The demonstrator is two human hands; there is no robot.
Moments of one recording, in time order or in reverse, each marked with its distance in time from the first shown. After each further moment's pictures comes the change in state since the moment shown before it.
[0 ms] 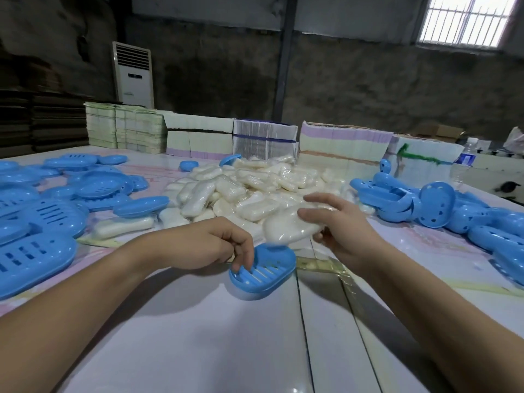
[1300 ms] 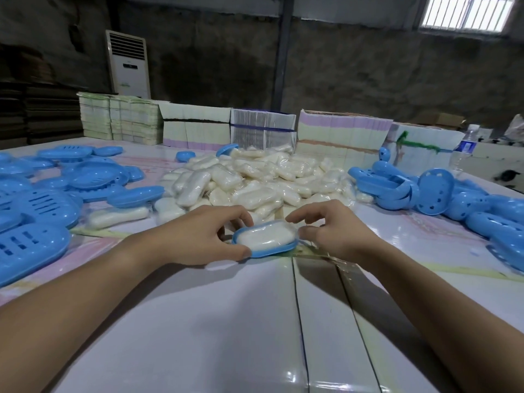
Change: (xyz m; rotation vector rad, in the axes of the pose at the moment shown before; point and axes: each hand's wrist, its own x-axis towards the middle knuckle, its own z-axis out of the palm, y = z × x) left_hand 0.004 -0.013 0.005 0.424 0.266 -0.053; right_hand -0.008 0.012 -0.013 -0.862 -0.159 -0.221
